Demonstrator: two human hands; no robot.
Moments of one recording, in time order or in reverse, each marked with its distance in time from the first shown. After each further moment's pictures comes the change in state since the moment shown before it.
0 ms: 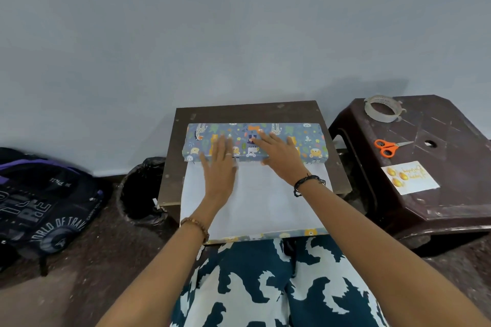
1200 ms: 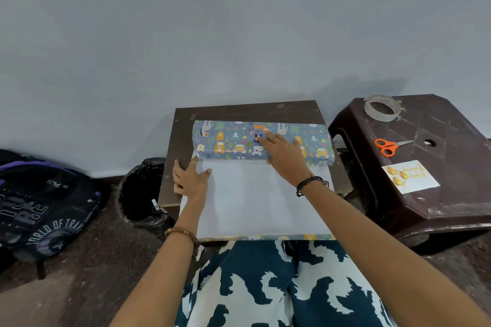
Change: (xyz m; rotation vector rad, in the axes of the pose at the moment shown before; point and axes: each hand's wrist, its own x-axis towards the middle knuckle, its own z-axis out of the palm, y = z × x) left_hand -0.005 -0.034 -0.012 -0.568 0.089 -0.785; right_hand -0.005 -0.002 -0.005 -0.086 0.012 0.072
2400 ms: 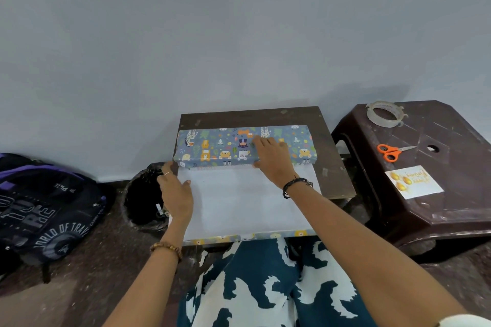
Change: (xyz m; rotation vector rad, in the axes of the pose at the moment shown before) left_hand 0.000 -0.030 -0.038 0.048 0.204 0.175; right_hand 0.015 -0.032 0.004 0.105 0.152 -0.012
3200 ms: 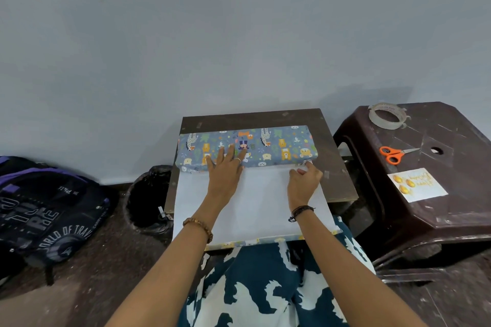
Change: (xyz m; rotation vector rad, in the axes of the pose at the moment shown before) left_hand -0.010 0.065 0.049 0.616 -0.379 0.695; right_hand -0.046 0.018 0.023 1.061 0.512 0.962
